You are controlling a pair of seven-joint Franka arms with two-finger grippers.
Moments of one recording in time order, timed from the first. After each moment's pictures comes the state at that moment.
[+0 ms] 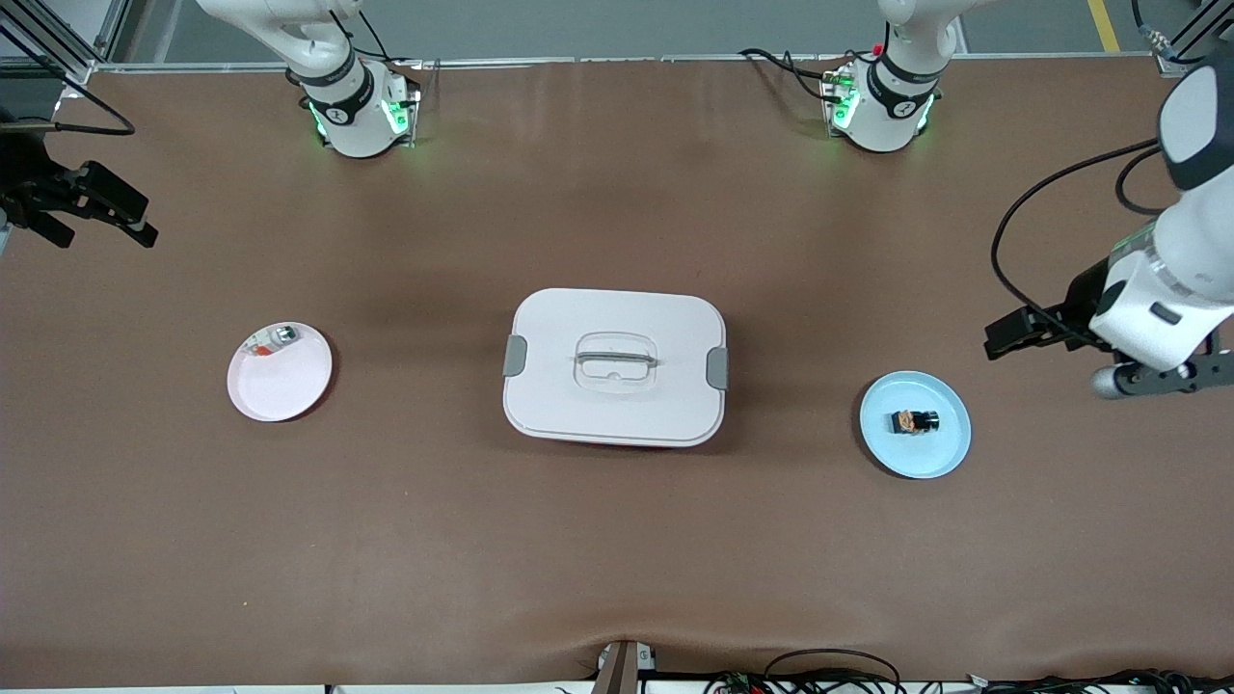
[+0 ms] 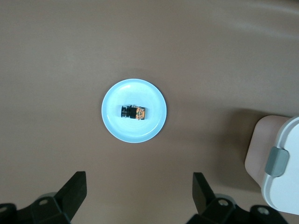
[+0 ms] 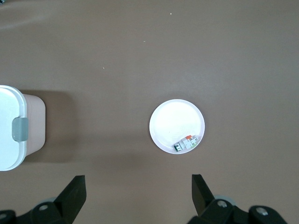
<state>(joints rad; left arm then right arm) 0.32 0.22 -0.48 -1.45 0.08 1.67 -0.29 0.00 -0.15 -0.02 -1.71 0.04 1.65 0.01</state>
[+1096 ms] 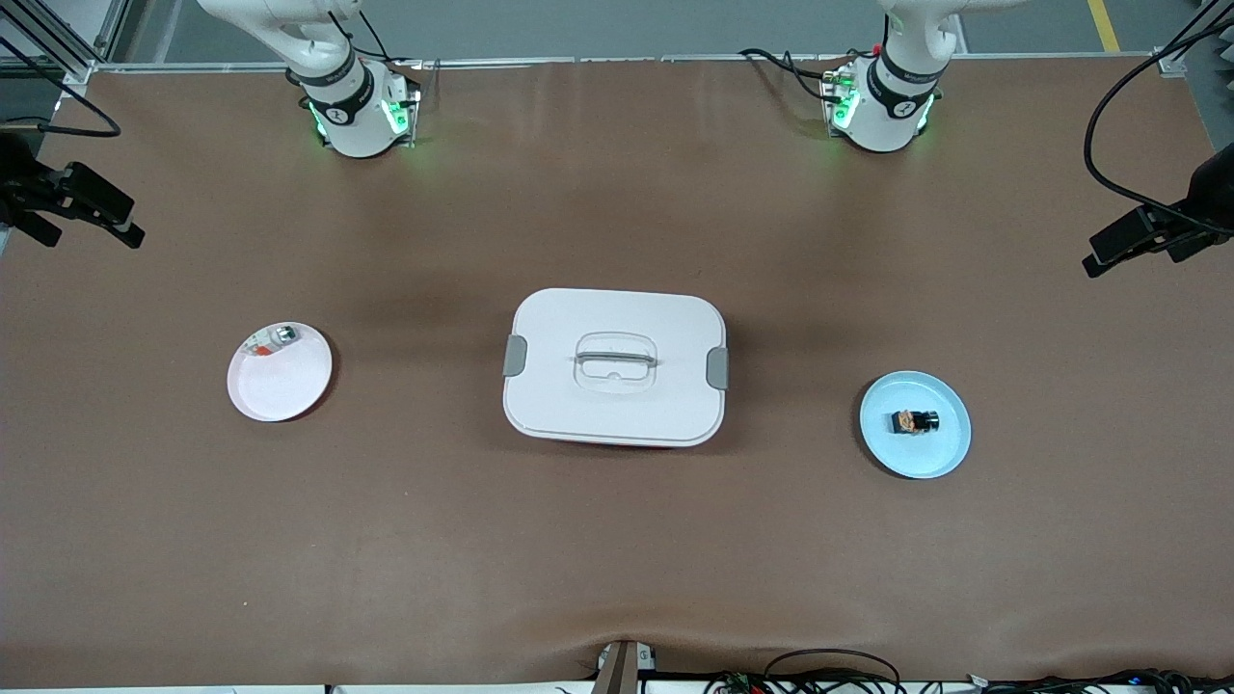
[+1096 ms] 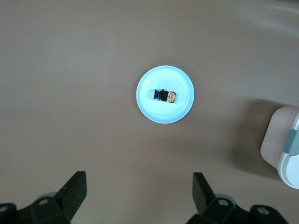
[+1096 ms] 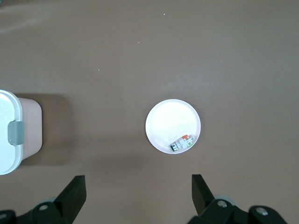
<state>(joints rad) 0.06 0.00 -0.05 -1.56 -0.01 1.59 -0.17 -0.03 -0.15 -0.02 -1.71 0.04 1.65 0.01</state>
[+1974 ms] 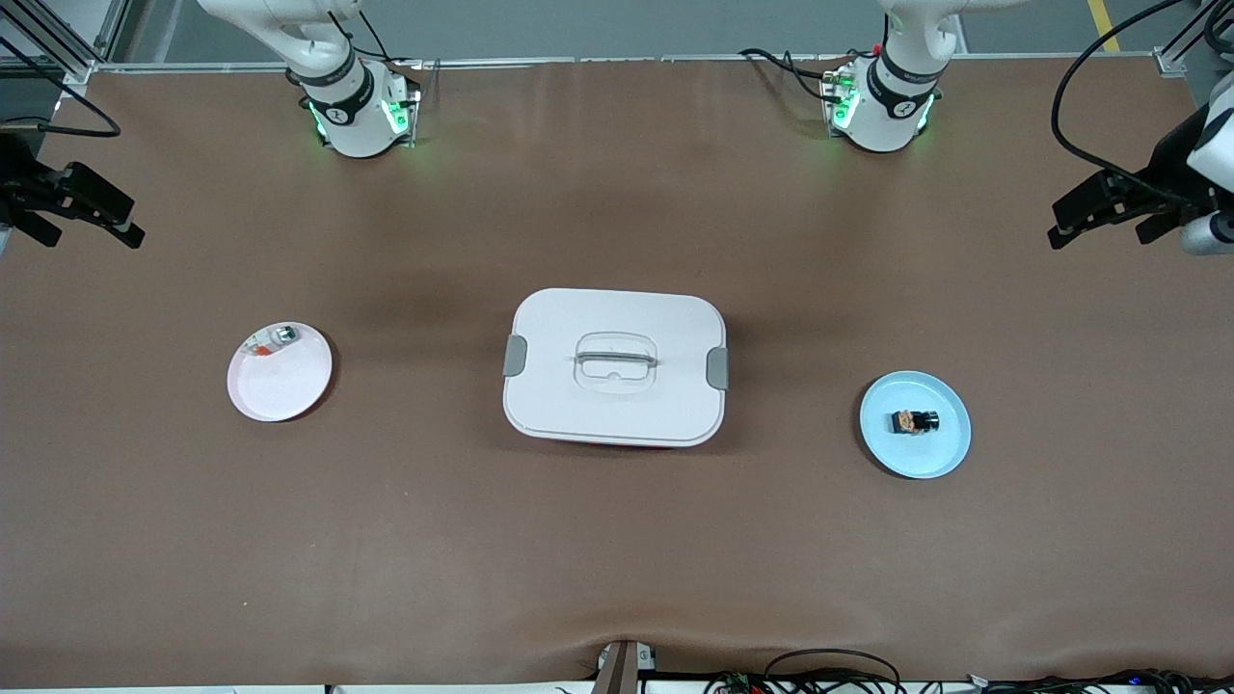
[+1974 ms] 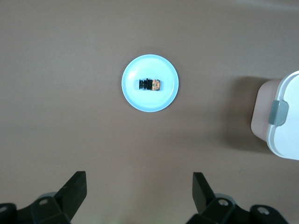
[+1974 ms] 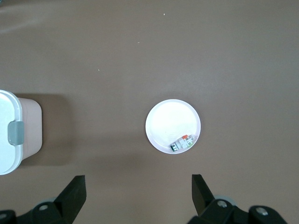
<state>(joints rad) 0.05 -0.05 -0.10 -1.57 -0.02 1.53 -0.11 -0.03 -0.15 -0.02 -1.71 0.04 1.65 0.01</state>
